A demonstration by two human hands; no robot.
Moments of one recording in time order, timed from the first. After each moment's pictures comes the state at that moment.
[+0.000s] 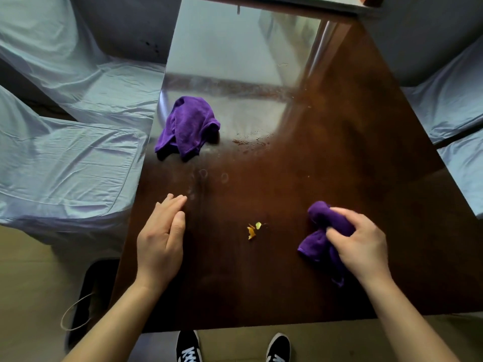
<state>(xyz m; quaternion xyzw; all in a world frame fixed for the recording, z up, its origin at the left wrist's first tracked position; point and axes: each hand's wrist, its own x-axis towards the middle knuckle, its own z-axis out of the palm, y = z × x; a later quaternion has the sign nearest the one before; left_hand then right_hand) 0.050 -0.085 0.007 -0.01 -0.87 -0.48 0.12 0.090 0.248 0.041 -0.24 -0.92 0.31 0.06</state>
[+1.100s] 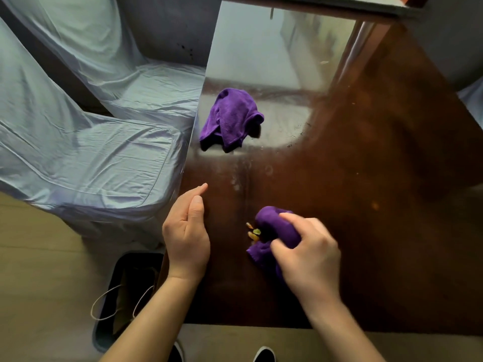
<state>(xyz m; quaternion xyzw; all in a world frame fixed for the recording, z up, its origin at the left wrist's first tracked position) 0.050 -0.113 -0.011 0.09 -0.75 -0.62 0.19 0.100 0.067 0.027 -0.13 -0.93 0.33 0.09</state>
